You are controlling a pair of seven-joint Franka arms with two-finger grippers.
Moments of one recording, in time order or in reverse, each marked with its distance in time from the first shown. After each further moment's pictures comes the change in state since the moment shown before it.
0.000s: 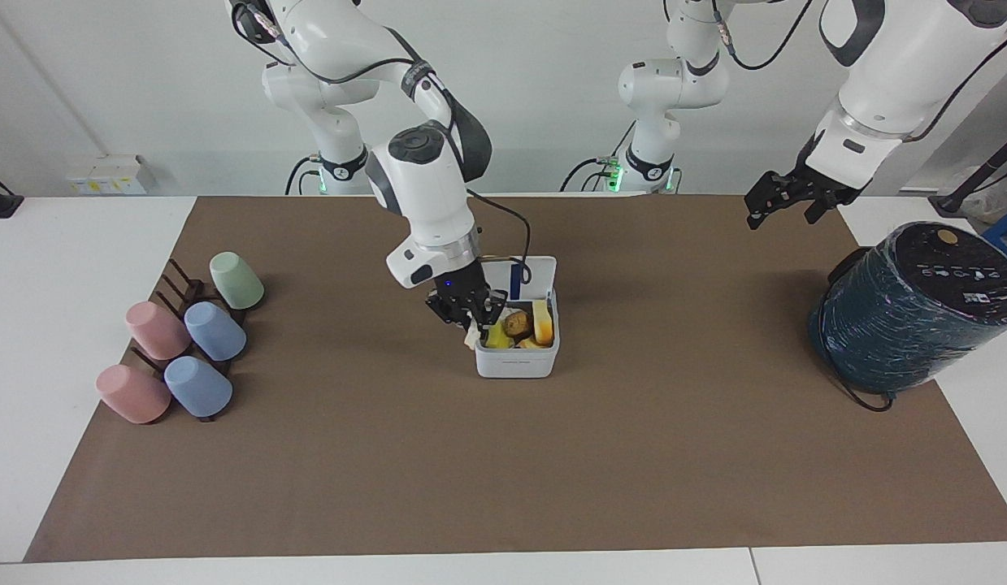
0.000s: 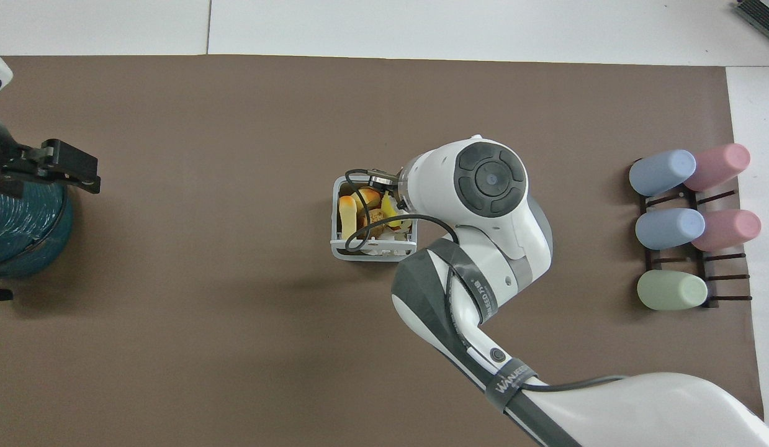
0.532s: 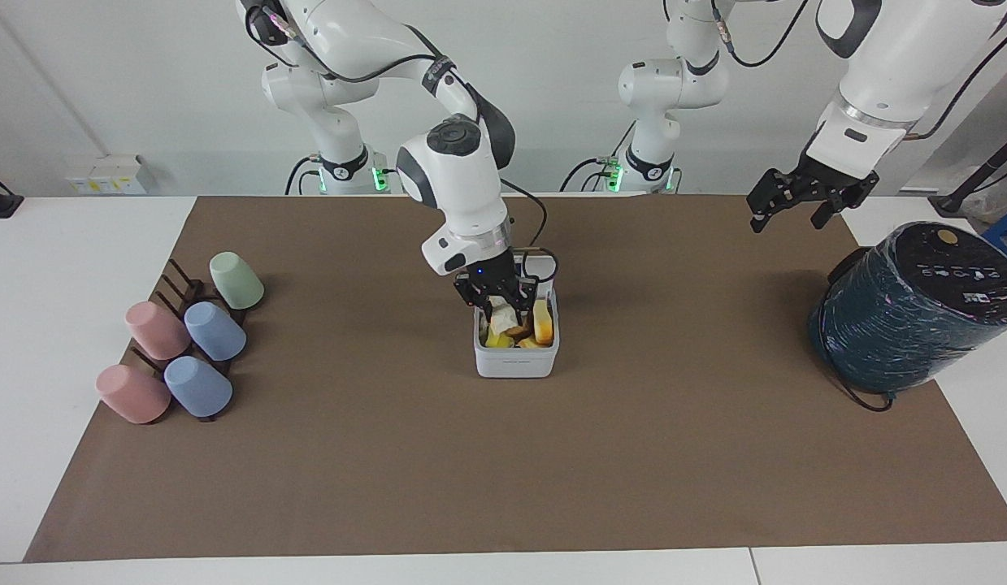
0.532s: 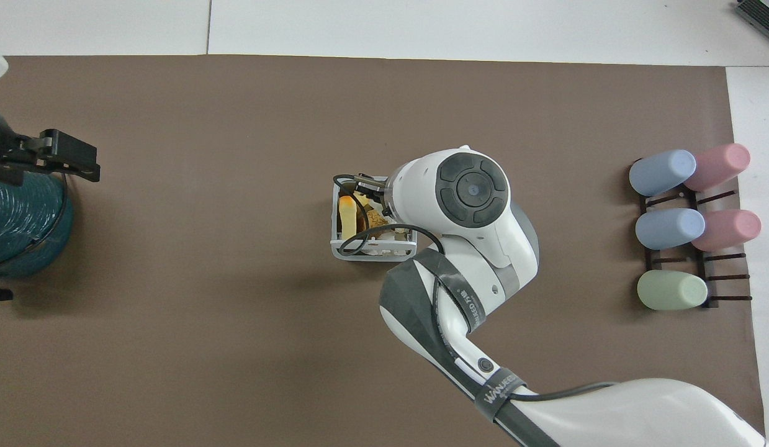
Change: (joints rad) left arm 0.000 0.000 0.000 -0.002 0.000 0.043 0.007; right arm 0.022 0.000 -0.001 0.002 0.000 0.001 0.063
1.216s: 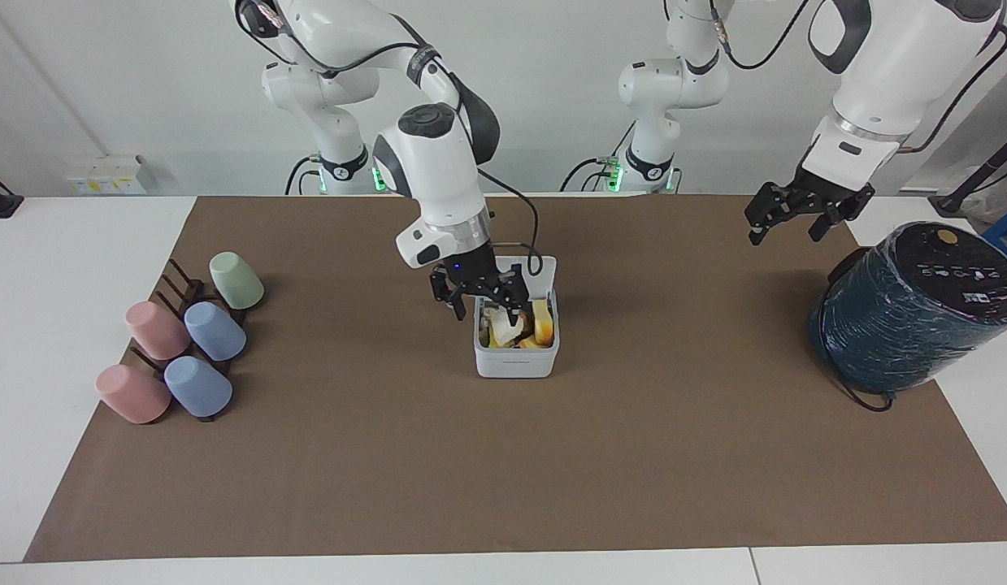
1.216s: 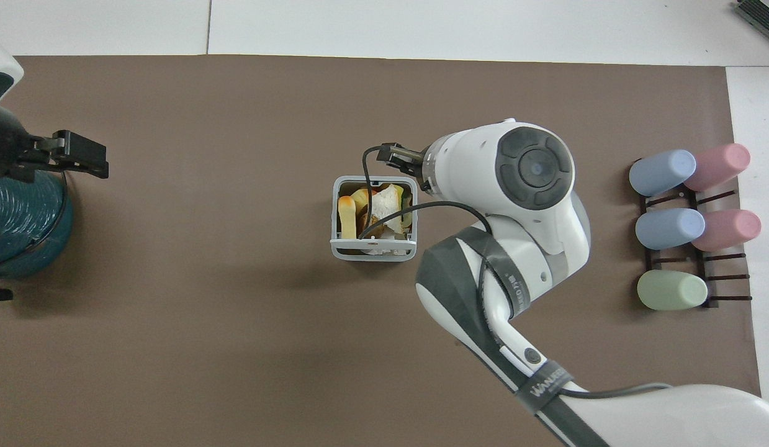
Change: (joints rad) left arm 0.001 -0.025 0.002 -0.090 0.002 0.096 0.000; right arm -0.092 -0.061 -0.008 0.015 -0.003 0.000 -0.069
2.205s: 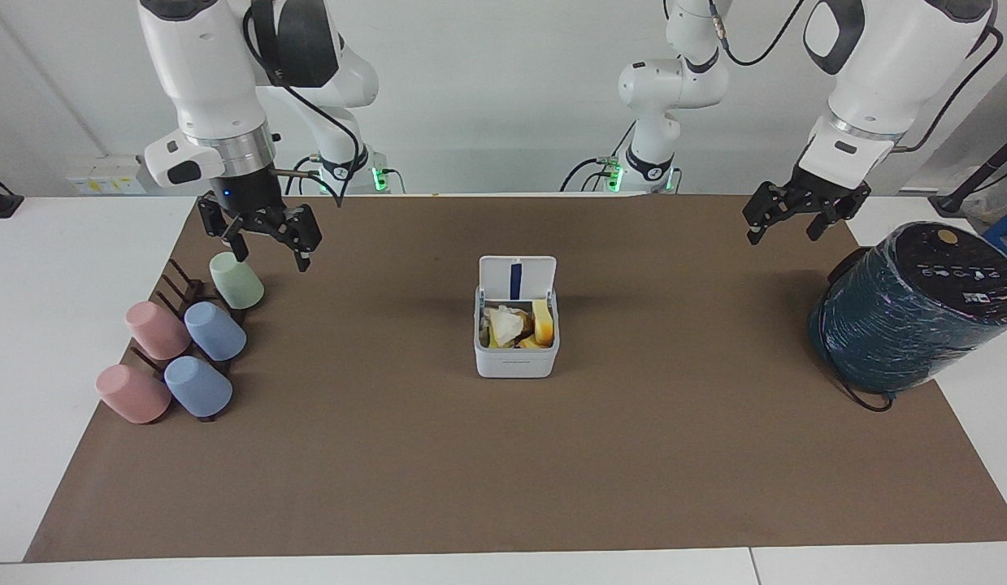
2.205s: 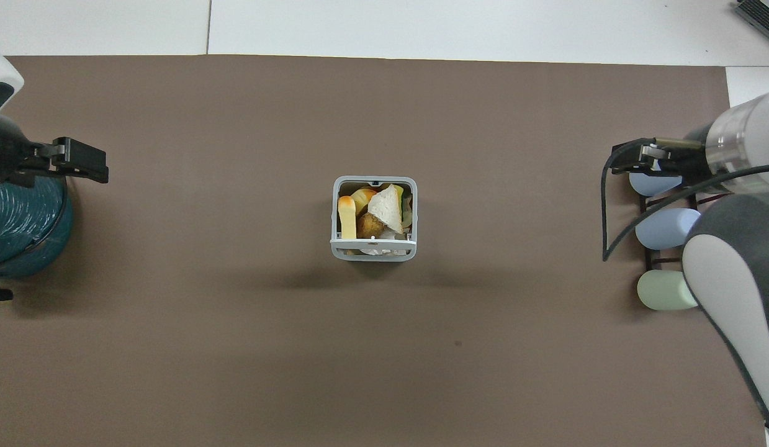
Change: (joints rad) left arm 0.001 -0.026 0.002 -0.043 0.001 0.025 0.000; right arm -0.238 -0.285 -0.160 0.021 0.000 -0.520 -0.540
